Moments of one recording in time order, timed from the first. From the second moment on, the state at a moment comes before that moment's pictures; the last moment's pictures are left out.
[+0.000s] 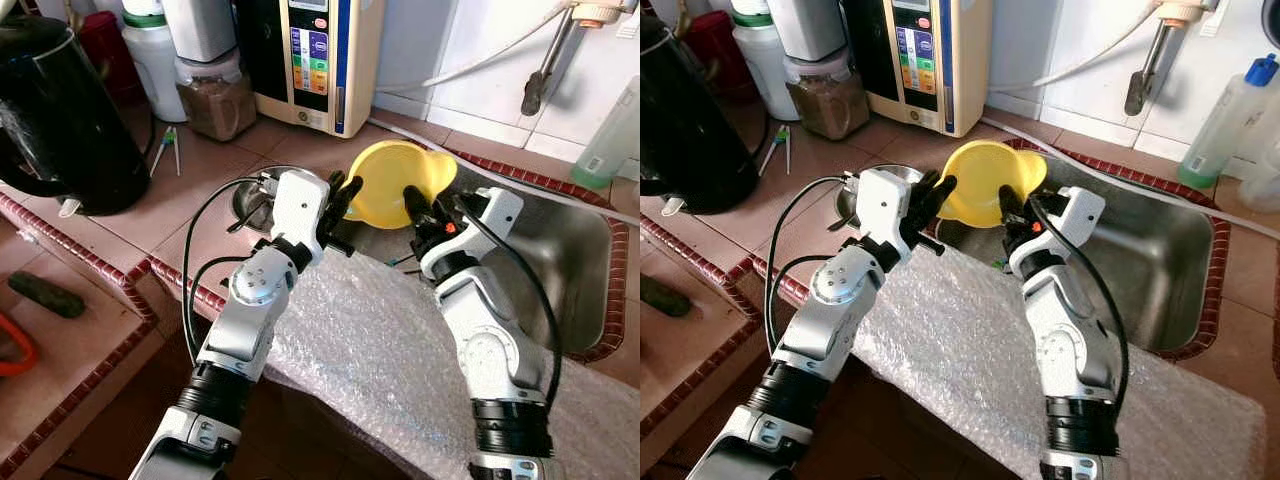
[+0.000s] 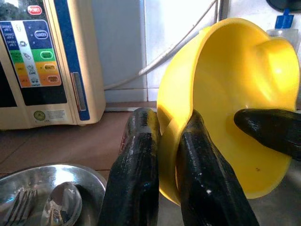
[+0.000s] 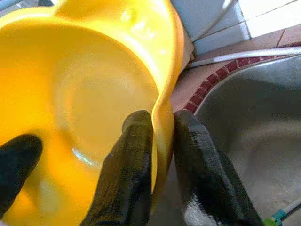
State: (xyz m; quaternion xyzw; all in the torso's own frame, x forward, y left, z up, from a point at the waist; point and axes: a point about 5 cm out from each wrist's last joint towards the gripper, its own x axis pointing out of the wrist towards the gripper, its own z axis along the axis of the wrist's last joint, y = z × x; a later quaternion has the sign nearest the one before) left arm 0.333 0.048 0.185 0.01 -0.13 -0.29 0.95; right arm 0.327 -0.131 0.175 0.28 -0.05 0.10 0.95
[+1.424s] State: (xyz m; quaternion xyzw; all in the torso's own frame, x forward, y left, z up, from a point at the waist) left arm 0.321 0.072 0.149 0.11 0.00 -0.41 0.90; right arm 0.357 -0.186 0.109 0.17 0.11 -0.20 0.96
